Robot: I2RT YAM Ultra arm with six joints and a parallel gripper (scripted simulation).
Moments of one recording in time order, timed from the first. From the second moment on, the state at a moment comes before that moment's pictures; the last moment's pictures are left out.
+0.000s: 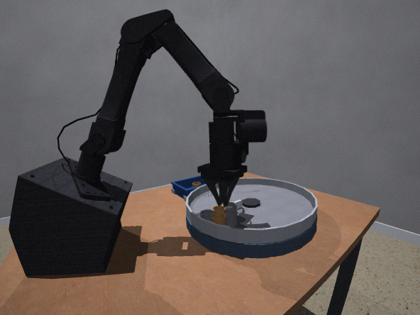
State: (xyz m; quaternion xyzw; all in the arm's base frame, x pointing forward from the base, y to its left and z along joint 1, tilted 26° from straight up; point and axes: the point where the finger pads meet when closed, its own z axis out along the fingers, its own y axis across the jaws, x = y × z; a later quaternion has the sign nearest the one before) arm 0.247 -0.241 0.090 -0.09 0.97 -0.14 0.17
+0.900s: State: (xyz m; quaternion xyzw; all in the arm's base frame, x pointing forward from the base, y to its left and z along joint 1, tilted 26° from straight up) arm 0.245 -0.242 0.088 -0.09 0.97 -0.14 0.17
